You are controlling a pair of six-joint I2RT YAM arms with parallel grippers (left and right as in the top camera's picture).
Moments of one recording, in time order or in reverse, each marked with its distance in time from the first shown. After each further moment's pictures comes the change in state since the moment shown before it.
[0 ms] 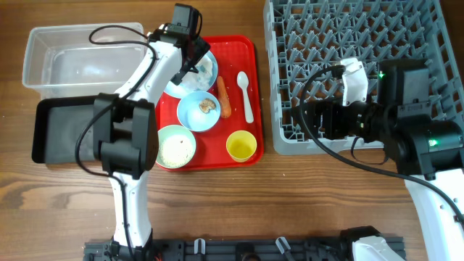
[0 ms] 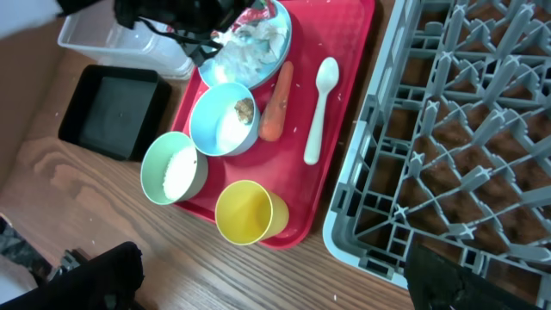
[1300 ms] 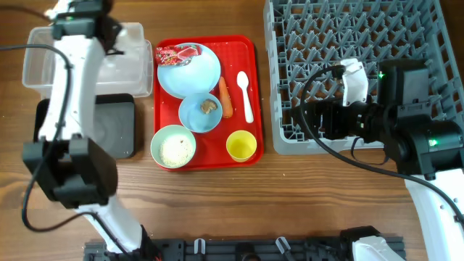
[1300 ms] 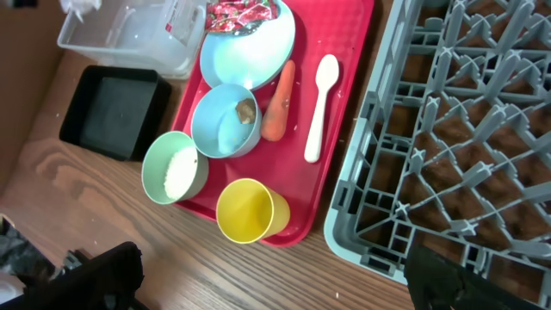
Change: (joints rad) left arm 0.314 -0.282 0.082 -0.241 -0.227 0.156; right arm 0.000 0.000 0.000 -0.003 0.000 0.015
